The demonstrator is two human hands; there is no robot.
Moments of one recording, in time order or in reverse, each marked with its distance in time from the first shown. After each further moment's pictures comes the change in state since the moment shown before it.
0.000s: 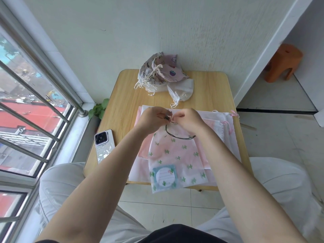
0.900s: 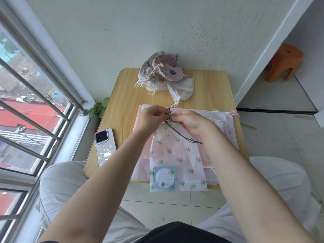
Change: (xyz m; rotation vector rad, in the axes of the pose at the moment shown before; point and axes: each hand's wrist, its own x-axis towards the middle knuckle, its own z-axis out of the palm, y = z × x) left_hand -0.009 -0.003 0.007 -0.225 0.180 0.010; right_hand 0.003 0.004 -0.001 0.570 -0.310 0.157
